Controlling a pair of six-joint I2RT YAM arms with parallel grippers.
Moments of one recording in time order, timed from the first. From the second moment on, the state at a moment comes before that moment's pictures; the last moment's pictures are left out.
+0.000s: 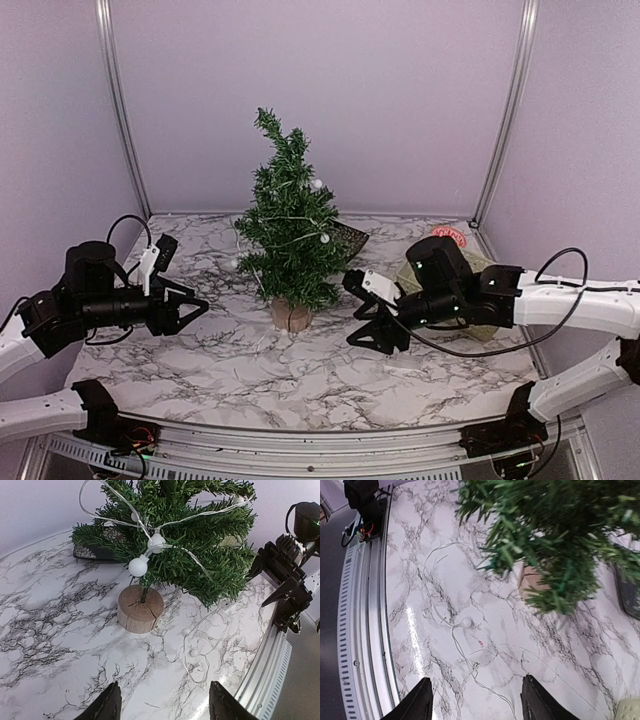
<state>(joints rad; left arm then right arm) -0.66 0.66 0.62 -0.41 0.25 -0.19 0.94 1.24 0.86 -0.31 -0.31 -0.19</state>
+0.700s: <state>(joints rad) -0.68 0.73 0.69 -0.42 0.20 -0.04 1.10 1.63 0.92 -0.25 -0.05 -0.49</state>
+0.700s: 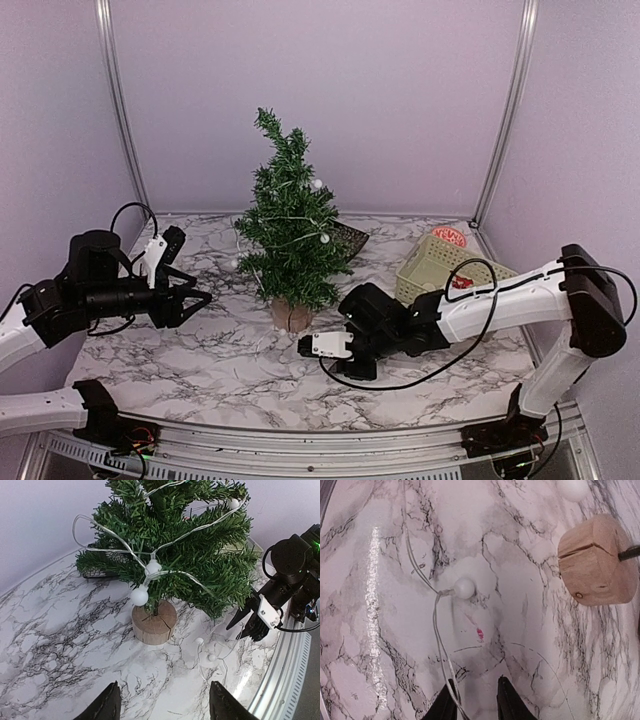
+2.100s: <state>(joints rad) -1.20 1.00 0.86 -0.21 -0.27 0.68 1.17 1.13 1.61 -0.62 0.03 -0.54</state>
